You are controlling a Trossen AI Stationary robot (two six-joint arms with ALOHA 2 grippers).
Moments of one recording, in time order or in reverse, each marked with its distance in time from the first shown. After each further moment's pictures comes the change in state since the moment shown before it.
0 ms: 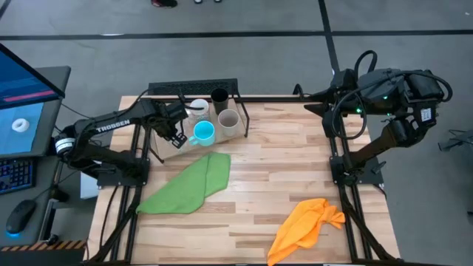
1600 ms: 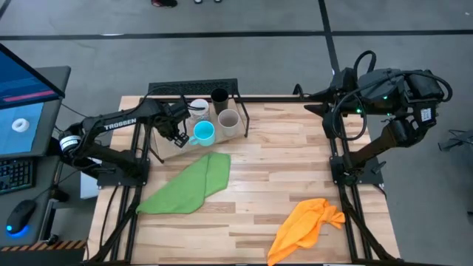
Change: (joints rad) left arm 0.050 0.062 -0.062 0.084 0.004 0.008; right arm 0.000 0.000 0.000 0.000 -0.001 -0.049
